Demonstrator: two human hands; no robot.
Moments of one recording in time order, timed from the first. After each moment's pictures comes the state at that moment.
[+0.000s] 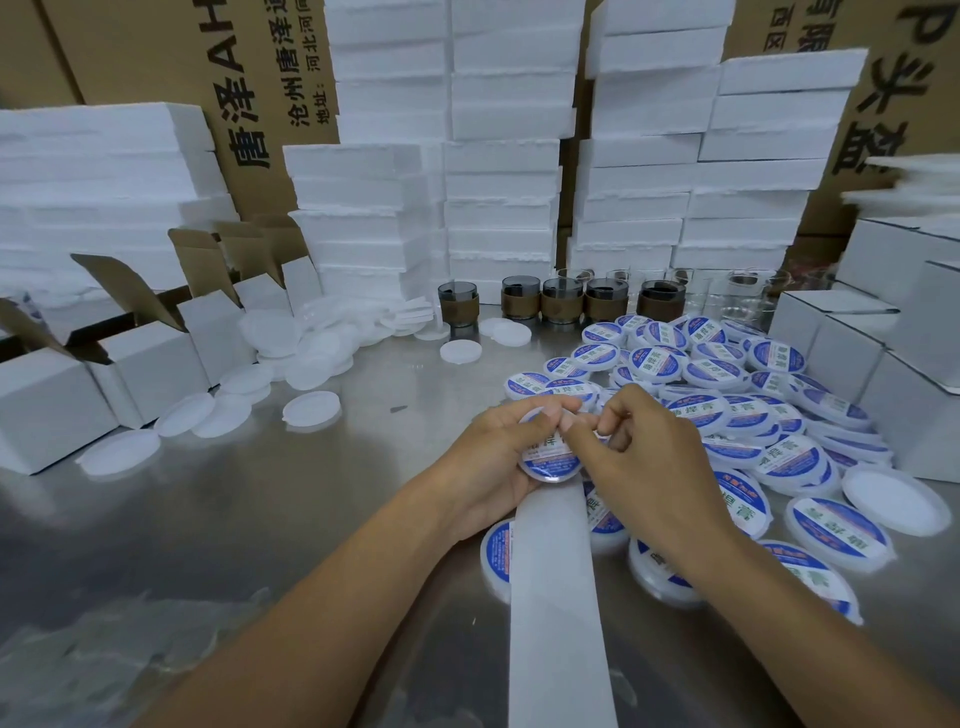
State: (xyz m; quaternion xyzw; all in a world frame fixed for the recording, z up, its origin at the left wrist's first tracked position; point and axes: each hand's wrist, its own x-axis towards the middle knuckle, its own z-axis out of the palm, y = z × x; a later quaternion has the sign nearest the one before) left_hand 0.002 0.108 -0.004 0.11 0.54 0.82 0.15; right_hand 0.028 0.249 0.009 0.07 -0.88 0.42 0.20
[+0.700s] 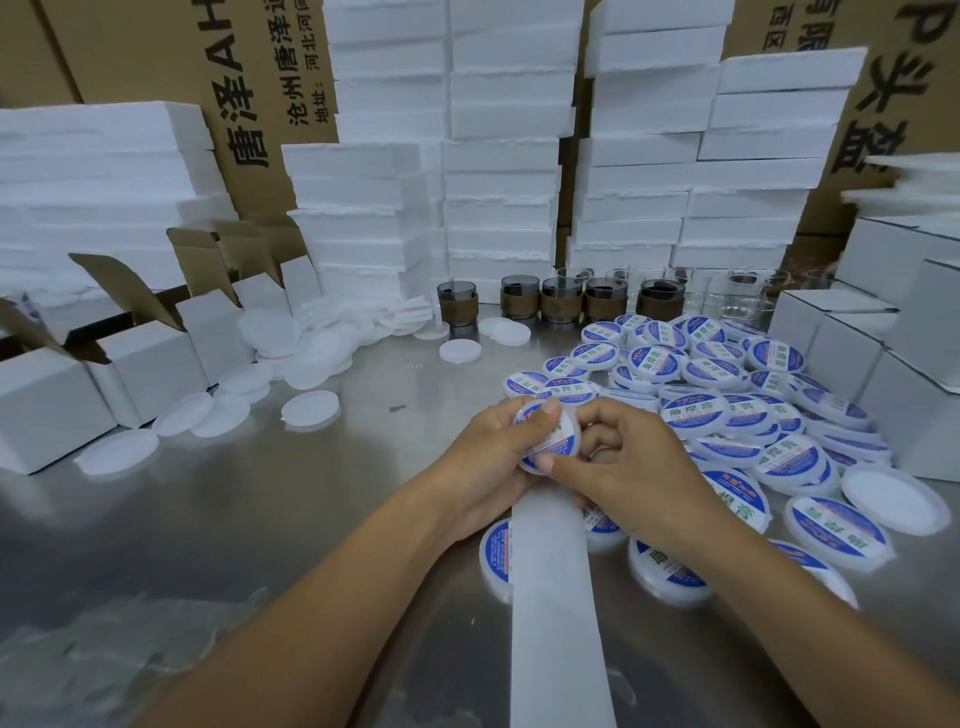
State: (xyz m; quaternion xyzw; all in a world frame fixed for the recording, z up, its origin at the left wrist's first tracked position) left_hand 0.005 0.110 -0.004 0.12 0.53 0.83 0.14; right_hand 0.028 0.249 0.011 0.15 -0.82 0.55 0.04
